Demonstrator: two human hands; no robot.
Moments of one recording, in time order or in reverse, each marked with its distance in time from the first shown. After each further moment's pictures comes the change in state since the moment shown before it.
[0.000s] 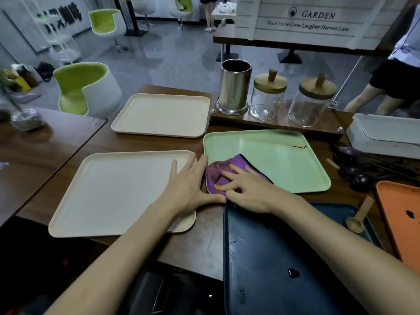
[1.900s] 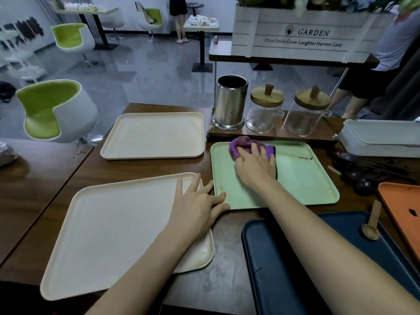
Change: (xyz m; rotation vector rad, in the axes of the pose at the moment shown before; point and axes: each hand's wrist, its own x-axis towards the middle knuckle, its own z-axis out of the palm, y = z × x) left_hand 0.005 -0.007 -0.015 0.232 -0.054 0.111; right_hand 0.102 0.034 -0.022 -0.106 0.434 0.697
